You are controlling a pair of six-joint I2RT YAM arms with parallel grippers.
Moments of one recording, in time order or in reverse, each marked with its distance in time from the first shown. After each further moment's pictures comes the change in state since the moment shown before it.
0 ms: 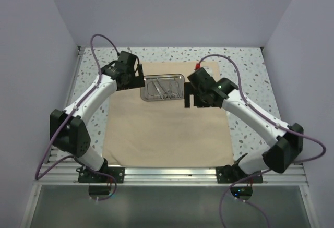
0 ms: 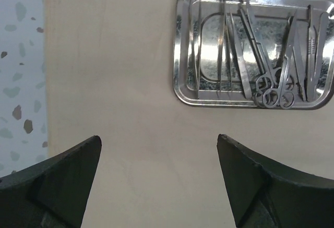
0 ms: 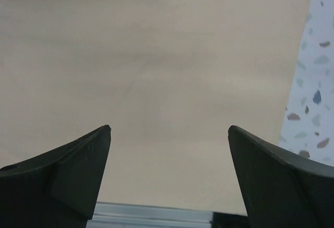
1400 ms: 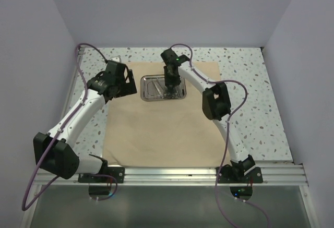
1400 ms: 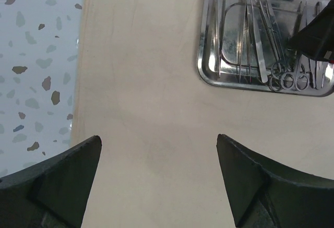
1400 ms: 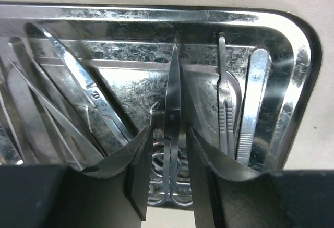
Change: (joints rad) left arm 0.015 -0.201 -0.160 0.025 -0.022 -0.023; right arm -0.132 1.170 1.055 0.064 -0.224 -0.145
